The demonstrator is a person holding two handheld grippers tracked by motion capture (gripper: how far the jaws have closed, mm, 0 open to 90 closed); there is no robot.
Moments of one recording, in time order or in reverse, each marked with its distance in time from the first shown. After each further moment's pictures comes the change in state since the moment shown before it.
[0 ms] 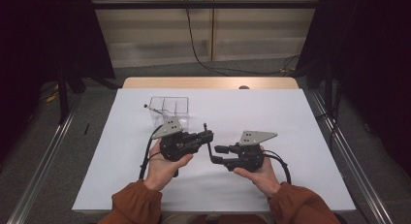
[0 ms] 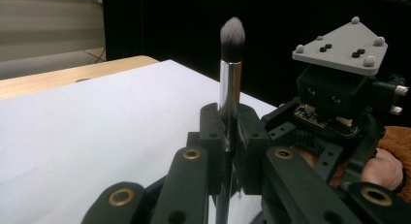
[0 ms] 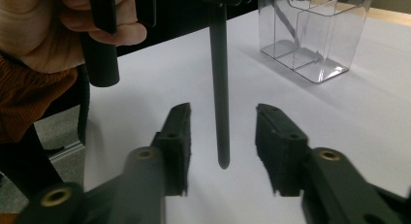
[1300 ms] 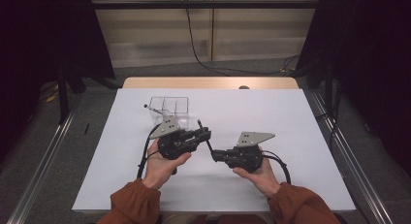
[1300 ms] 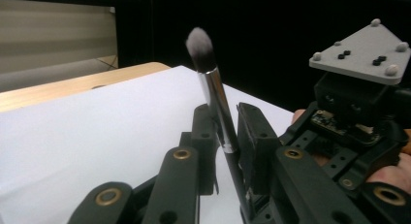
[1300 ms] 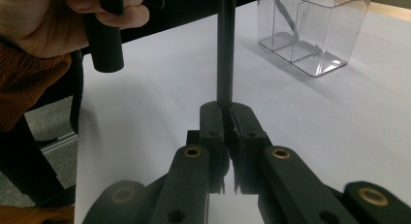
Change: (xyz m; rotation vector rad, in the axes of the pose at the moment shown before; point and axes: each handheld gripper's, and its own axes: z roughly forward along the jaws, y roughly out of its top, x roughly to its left) left arm 0.006 -0.001 -0.002 -0.018 0.023 0.020; right arm 0.002 -0.001 0.003 0.035 -0.020 -0.023
